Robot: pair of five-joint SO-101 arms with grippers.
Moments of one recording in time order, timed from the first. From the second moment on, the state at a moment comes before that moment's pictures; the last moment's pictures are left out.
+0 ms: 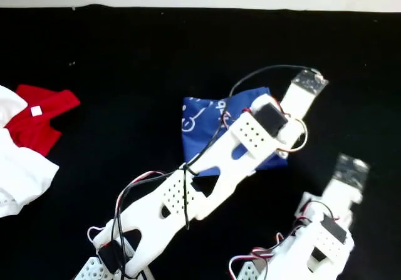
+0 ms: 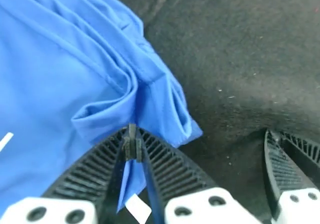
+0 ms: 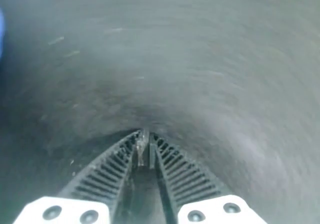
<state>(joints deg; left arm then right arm) 45.1 64.8 -86.0 91.2 -14.2 39.6 -57.9 92.3 33.5 14.3</state>
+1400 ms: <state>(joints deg) 42.5 66.6 -92.9 93.7 -14.2 42.5 -57.8 92.3 32.8 8.1</state>
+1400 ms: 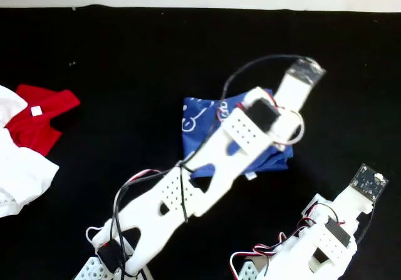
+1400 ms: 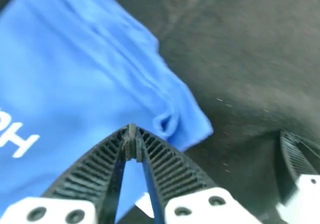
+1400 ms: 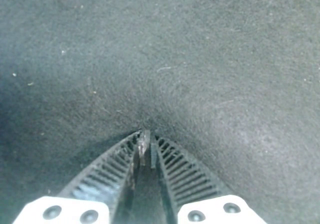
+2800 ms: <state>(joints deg) 24.7 67.5 -89.3 99.7 -14.2 42.5 -57.8 92.3 32.8 8.1</state>
